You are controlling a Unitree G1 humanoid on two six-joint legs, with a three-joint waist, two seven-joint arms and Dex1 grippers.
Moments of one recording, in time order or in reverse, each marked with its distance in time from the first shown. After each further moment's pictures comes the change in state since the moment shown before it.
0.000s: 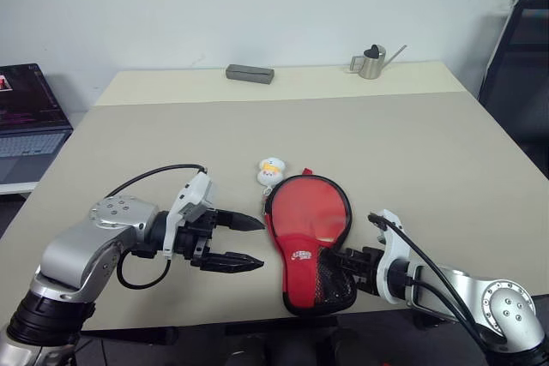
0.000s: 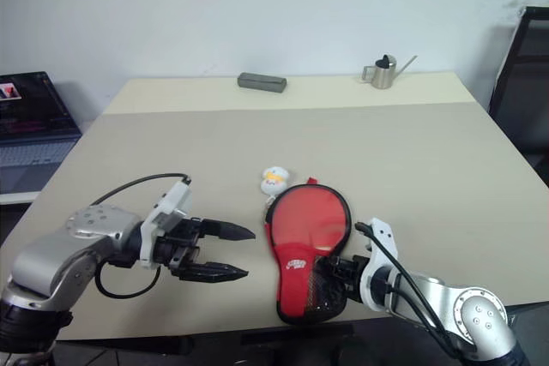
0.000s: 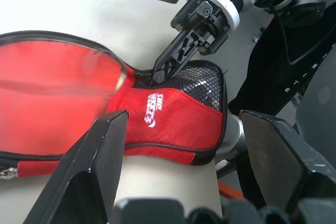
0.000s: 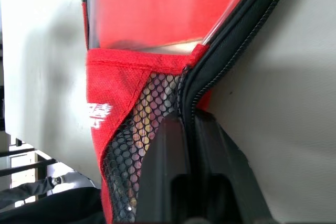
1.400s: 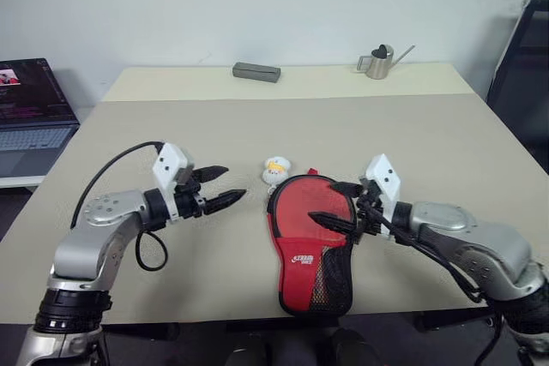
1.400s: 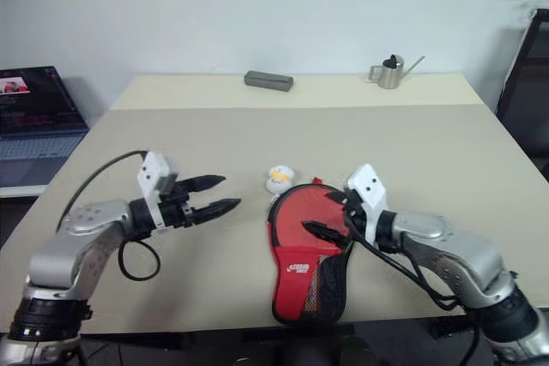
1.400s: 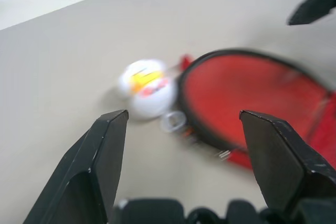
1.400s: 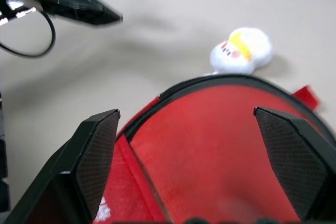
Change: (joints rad) left arm -0.033 -0.148 0.120 0.244 0.199 -0.182 0.425; right arm -0.340 -0.047 0.115 0.154 -1.189 -0.140 1.235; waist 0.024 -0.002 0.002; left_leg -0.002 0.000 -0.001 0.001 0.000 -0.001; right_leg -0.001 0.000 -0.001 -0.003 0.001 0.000
